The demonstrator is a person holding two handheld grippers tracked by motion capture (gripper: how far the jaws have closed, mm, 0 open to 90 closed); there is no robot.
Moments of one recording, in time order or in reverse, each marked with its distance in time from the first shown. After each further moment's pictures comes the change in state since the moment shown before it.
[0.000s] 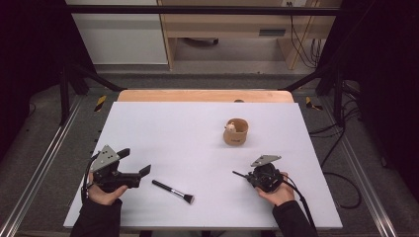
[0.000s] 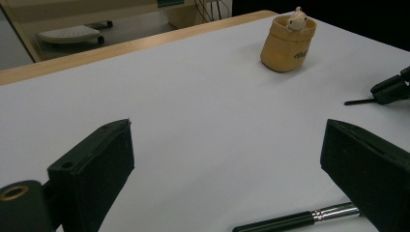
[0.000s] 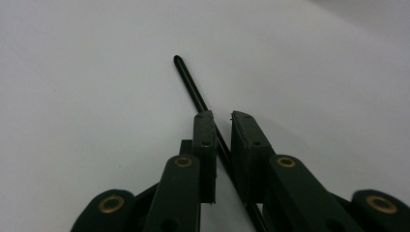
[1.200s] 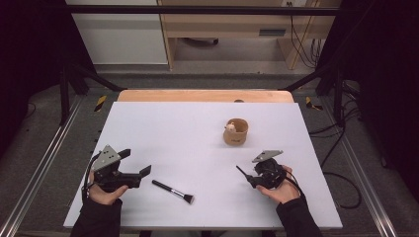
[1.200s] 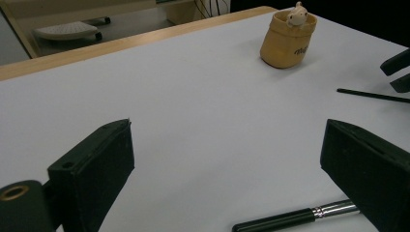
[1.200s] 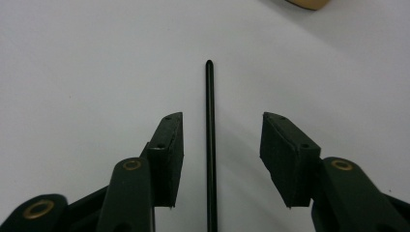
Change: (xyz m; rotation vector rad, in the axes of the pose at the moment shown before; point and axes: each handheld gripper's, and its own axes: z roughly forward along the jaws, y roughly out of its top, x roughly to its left) left arm 0.001 -0.002 0.002 0.014 -0.006 -0.001; right arm -0.001 0.017 -0.021 0.038 -0.022 -0.029
